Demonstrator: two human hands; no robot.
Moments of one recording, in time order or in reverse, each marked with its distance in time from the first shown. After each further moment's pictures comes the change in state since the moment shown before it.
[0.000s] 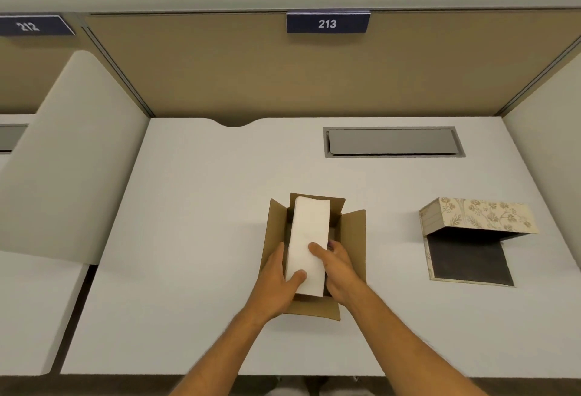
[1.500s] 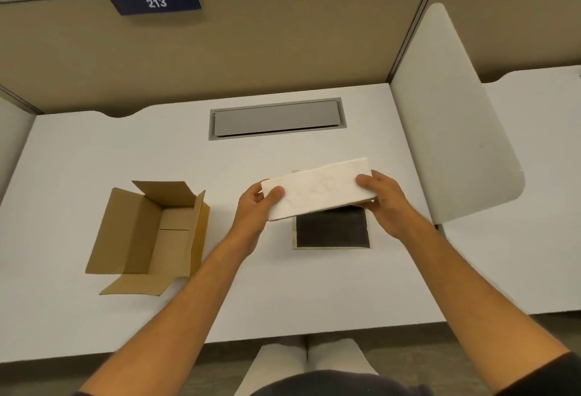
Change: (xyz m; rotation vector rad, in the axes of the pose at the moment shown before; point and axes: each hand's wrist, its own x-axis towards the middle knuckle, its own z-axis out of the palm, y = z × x) left_hand 0.044 0.254 0.259 -0.603 0.074 0.046; right_hand -0.026 -0.199 -0.447 -0.025 -0.056 -0.270
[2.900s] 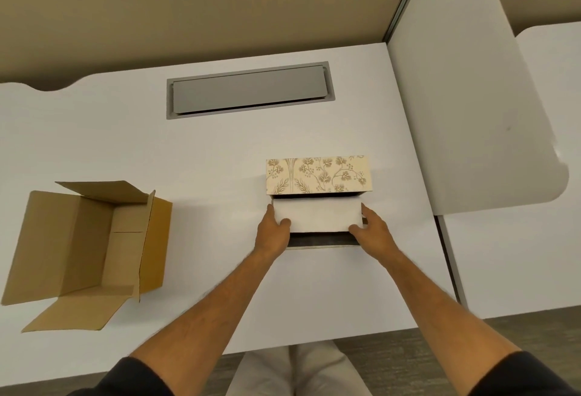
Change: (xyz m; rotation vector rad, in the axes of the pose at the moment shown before) left_hand 0.085 -0.146 0.074 0.455 0.015 -0.293; right_hand 0.074 0.165 -0.078 -0.650 0.148 0.142
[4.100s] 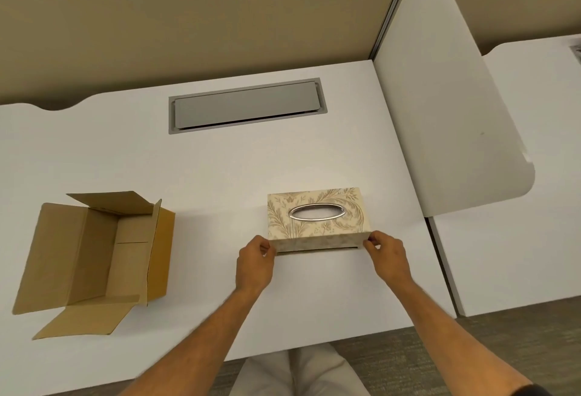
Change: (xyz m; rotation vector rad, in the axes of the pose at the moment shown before) left_hand -0.041 -0.047 -0.030 0.211 0.188 0.243; right_hand -0.048 0.030 -0.016 -0.182 0.267 -0.168
